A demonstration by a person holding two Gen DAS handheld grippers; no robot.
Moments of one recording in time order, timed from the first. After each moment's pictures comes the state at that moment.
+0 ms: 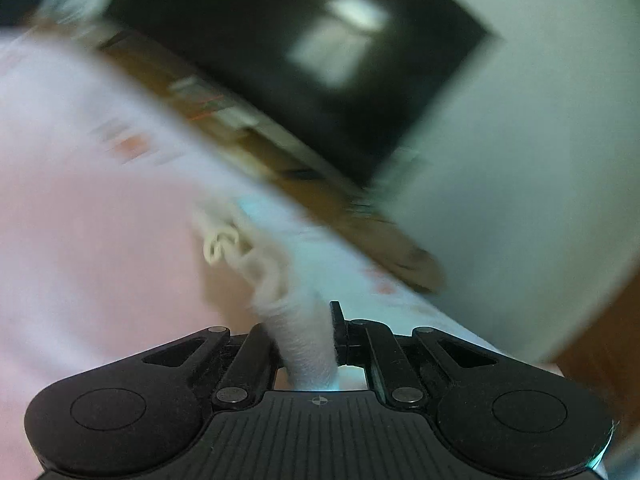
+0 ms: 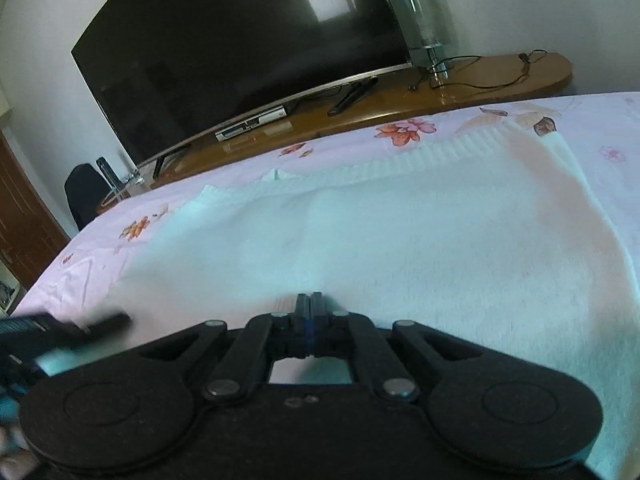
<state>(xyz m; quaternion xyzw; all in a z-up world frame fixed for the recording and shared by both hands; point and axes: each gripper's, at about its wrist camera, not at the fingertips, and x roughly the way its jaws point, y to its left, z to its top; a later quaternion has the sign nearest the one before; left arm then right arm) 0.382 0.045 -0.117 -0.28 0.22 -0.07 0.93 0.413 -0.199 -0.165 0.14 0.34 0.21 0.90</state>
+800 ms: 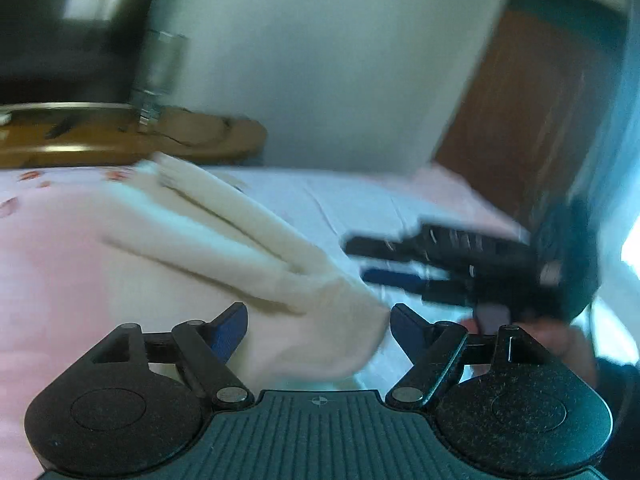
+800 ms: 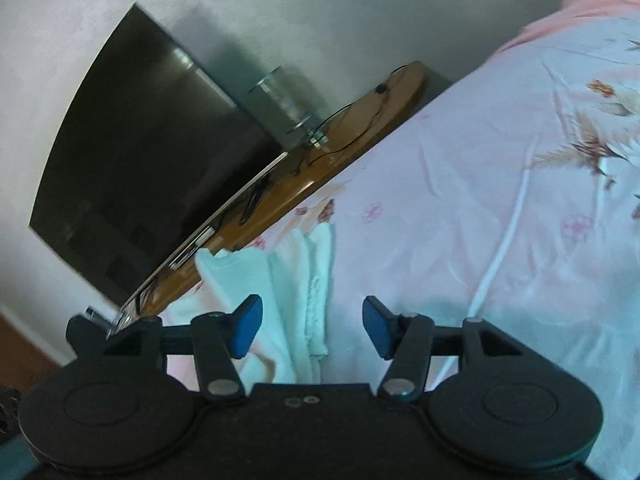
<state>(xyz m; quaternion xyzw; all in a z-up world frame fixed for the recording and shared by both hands) 0.399 -0.117 -0.111 -0.10 0.30 -0.31 0.90 0.359 -0.406 -0.130 0.32 0.28 0.12 0.90</state>
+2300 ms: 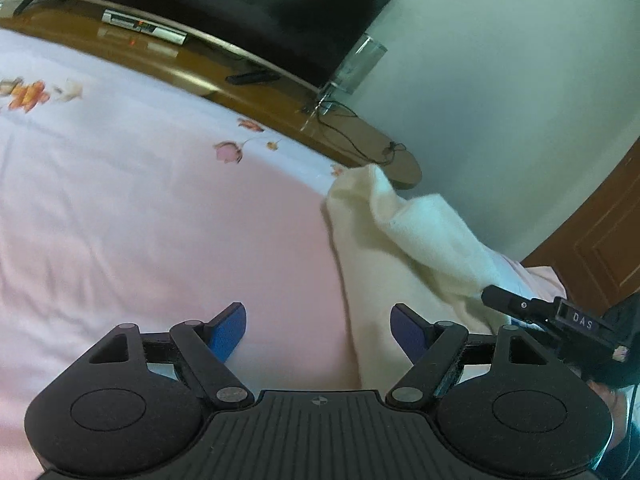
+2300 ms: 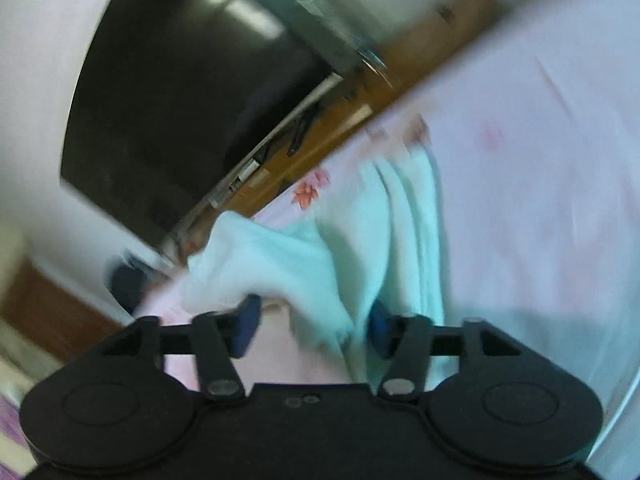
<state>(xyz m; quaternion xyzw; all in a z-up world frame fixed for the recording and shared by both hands) 0.454 0.019 -0.160 -0.24 0.35 -0.14 0.89 0.427 -0.333 -0.129 0.24 0.35 0.21 0.88</state>
